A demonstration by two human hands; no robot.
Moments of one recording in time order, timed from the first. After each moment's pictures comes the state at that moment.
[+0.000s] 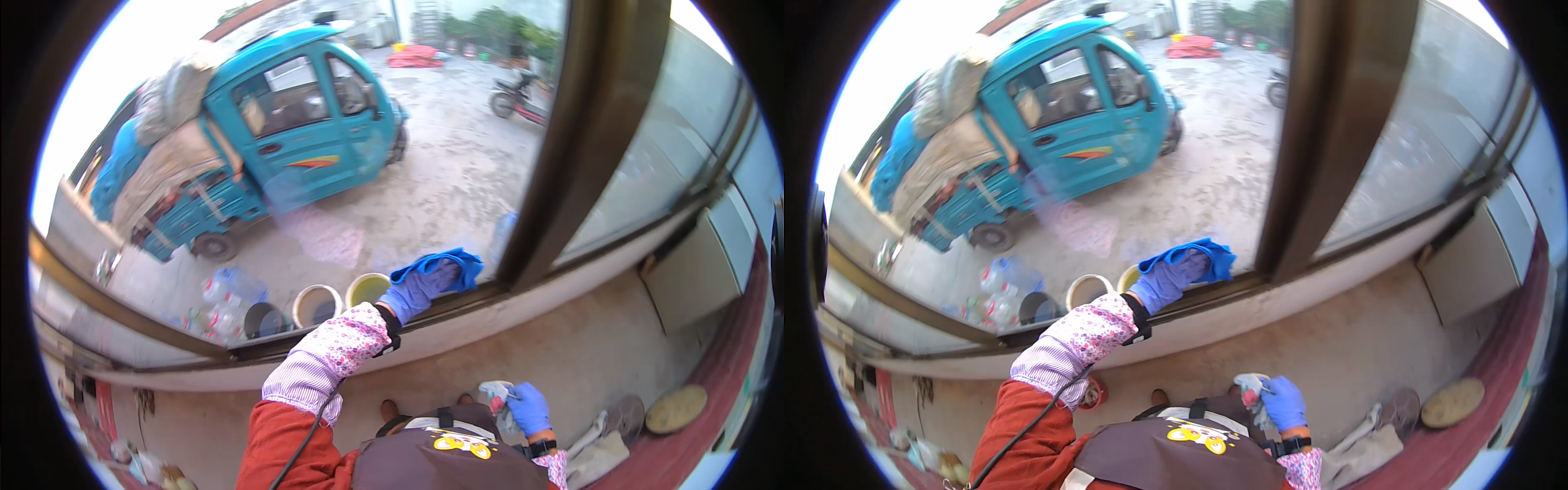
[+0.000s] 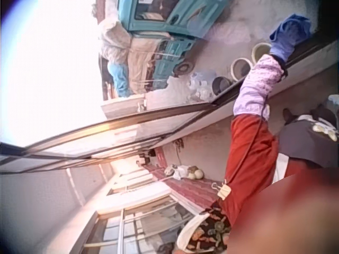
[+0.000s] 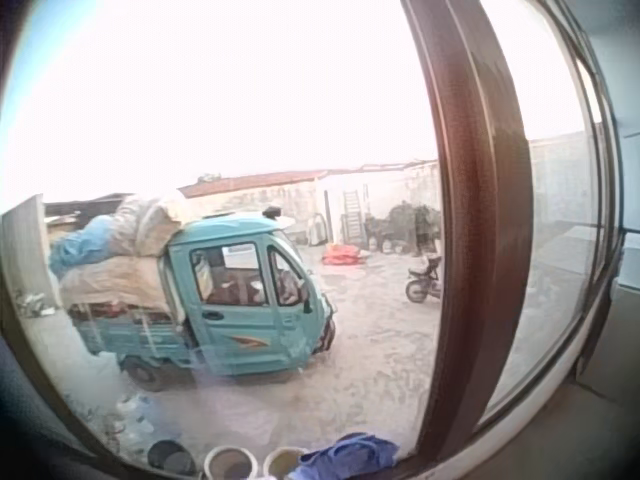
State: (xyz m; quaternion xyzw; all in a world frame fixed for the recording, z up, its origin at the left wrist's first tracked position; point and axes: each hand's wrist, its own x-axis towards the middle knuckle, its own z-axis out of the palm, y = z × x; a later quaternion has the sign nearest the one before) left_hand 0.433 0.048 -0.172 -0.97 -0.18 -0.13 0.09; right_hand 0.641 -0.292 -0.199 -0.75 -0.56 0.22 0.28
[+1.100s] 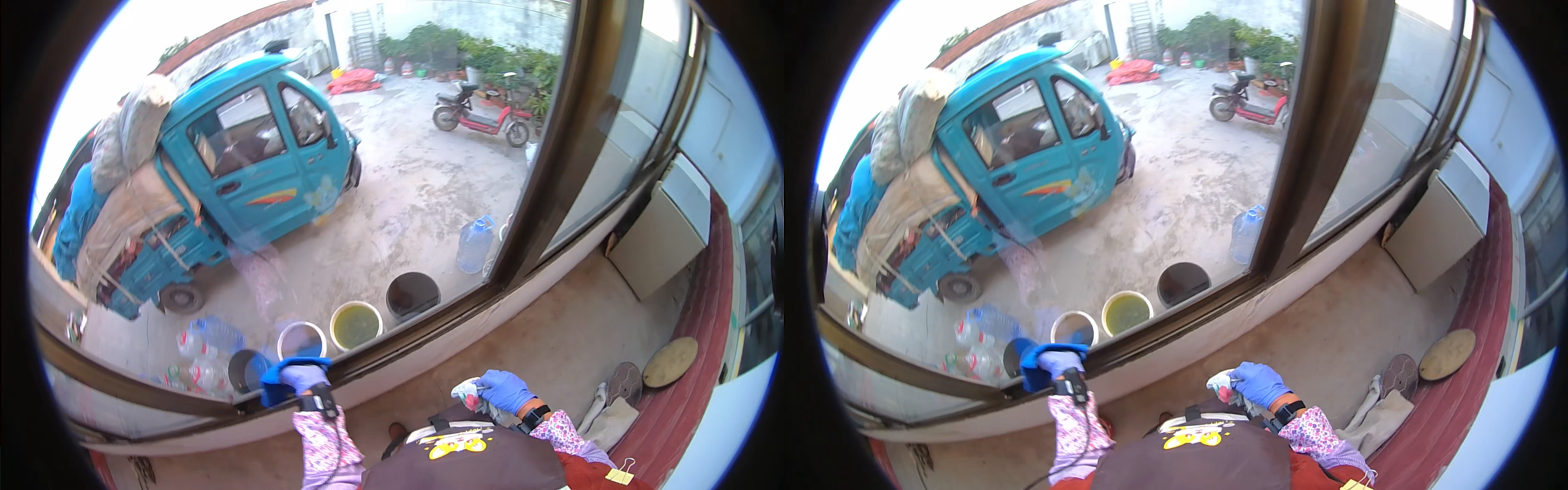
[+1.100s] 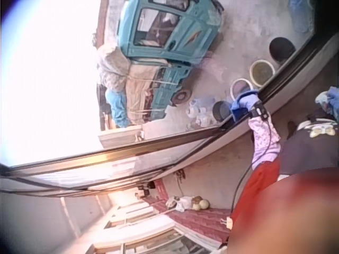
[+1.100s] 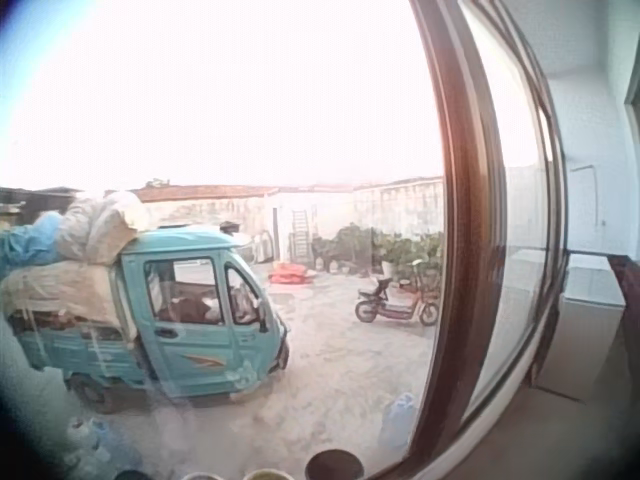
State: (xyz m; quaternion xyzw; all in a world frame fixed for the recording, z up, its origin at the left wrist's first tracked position) left_hand 0.145 0.025 -0.197 -0.22 -0.70 -0.68 0.03; right_hand 0.547 -0.224 -0.179 -0.70 -0.63 0.29 0.15
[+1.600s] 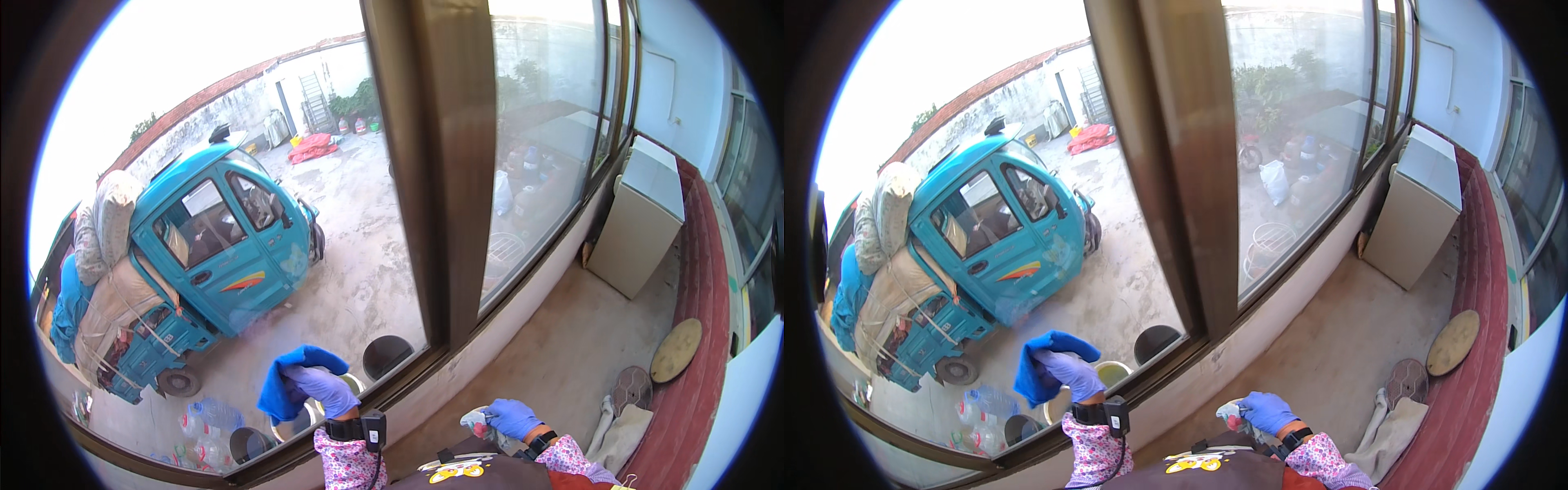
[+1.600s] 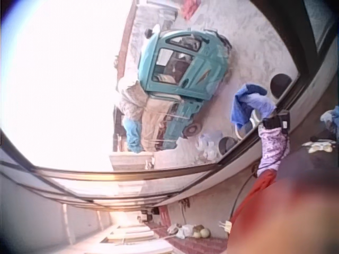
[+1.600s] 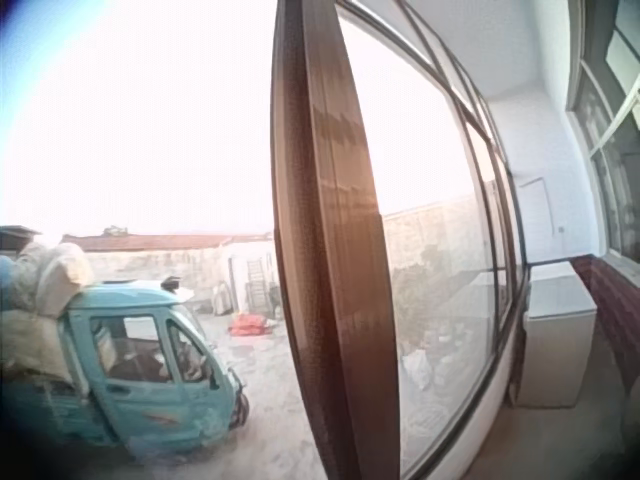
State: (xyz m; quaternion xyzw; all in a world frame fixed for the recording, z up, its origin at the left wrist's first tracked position) left_hand 0.454 0.009 -0.031 -0.31 -0.41 -0.84 -0.15; right_hand 0.676 -0.256 -0.150 -0.76 -0.56 0.27 0.16
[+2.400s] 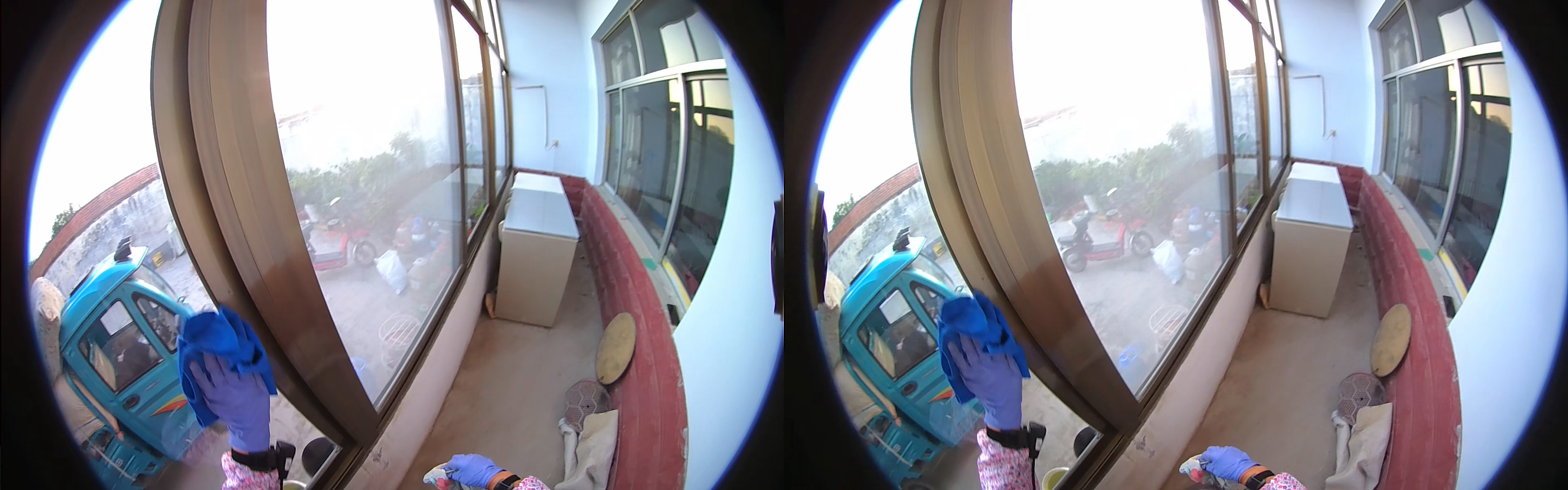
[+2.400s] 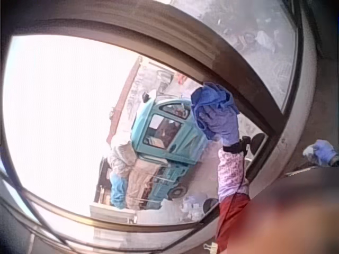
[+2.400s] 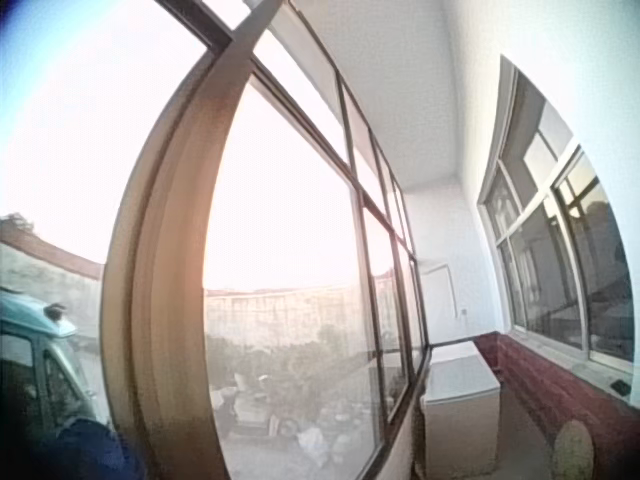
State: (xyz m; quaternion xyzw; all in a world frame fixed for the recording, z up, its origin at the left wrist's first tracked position) left_hand 0.586 0.047 0.095 -0.72 -0.30 -0.51 0.36; right_hand 0.752 -0.310 -0.156 -0.80 -0.50 0.26 0.22
